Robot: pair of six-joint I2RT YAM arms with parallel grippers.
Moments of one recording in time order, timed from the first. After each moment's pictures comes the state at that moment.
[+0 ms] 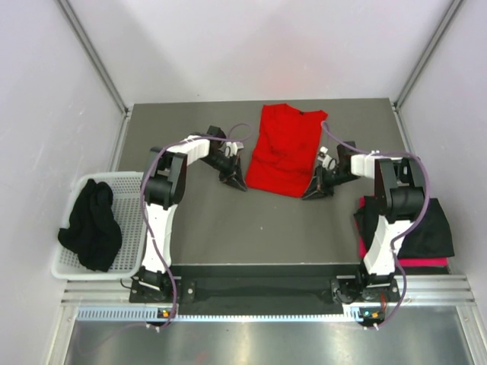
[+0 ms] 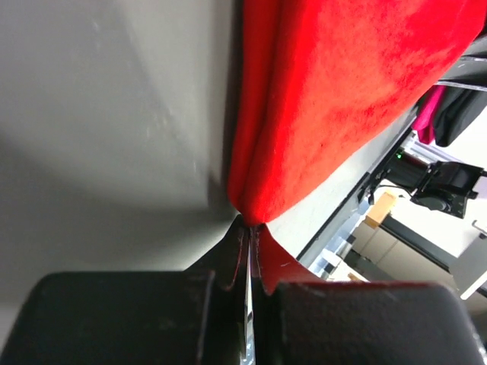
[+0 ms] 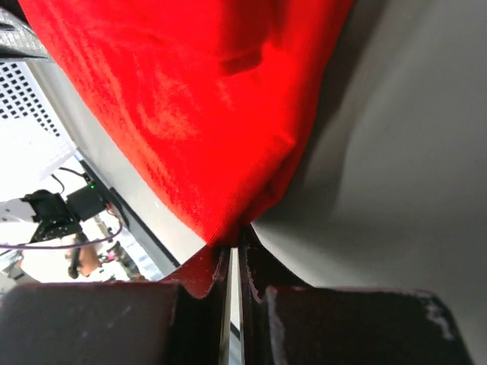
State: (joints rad) left arm -0.30 2.32 1.69 -0.80 0.85 -0.22; right arm 0.07 1.95 1.09 -0.49 -0.81 0.24
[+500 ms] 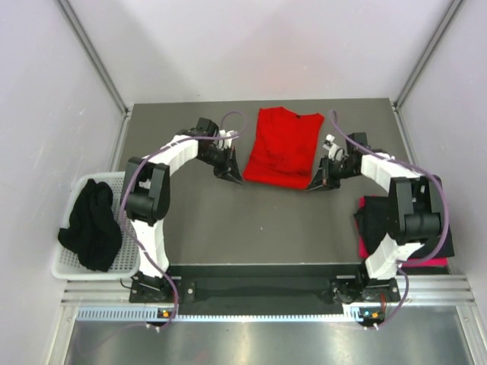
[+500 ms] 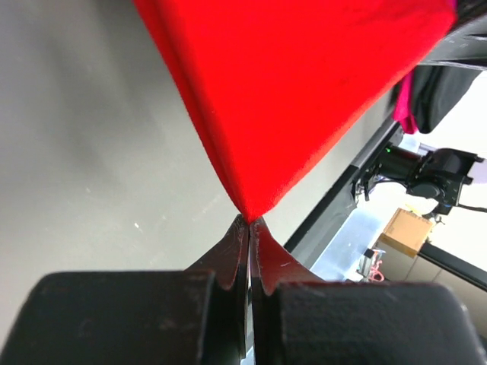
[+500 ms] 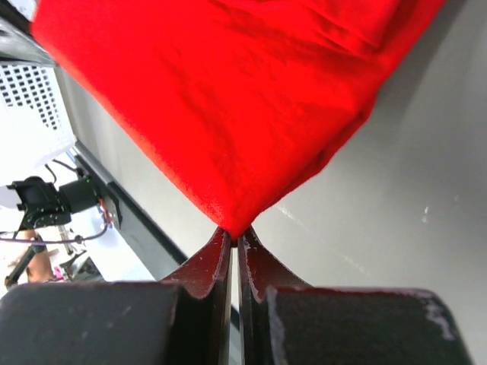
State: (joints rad) left arm -0.30 2.03 1.51 -0.72 0.82 -0.23; right arm 0.06 1.71 1.07 -0.55 -0.79 0.18
